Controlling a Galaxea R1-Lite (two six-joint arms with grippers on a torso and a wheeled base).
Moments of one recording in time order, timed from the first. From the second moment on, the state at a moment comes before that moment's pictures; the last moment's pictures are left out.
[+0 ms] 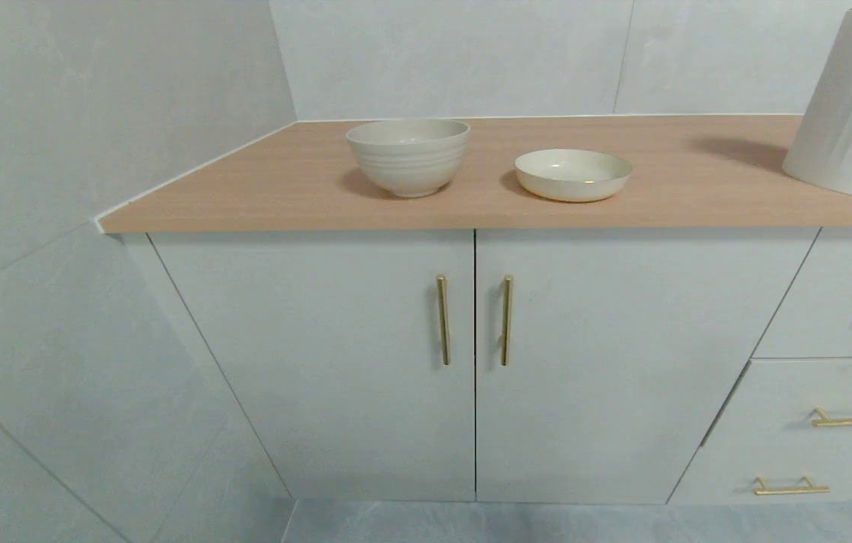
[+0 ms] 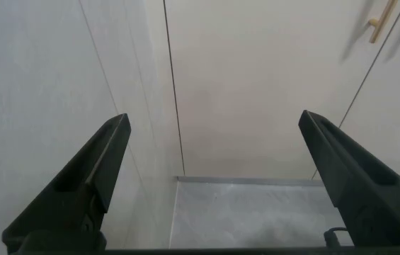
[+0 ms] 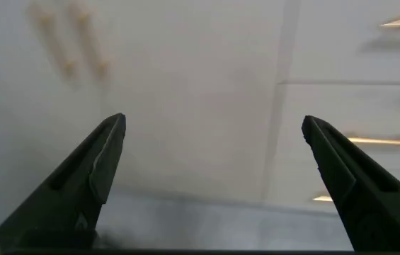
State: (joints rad) left arm 0.00 0.00 0.00 0.00 0.02 0.00; right arm 0.04 0.12 -0.16 0.01 0.11 0.07
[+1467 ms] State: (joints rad) left arm 0.00 0.00 0.00 0.00 0.02 0.00; right arm 0.57 1.85 -0.91 -0.71 0.34 0.23
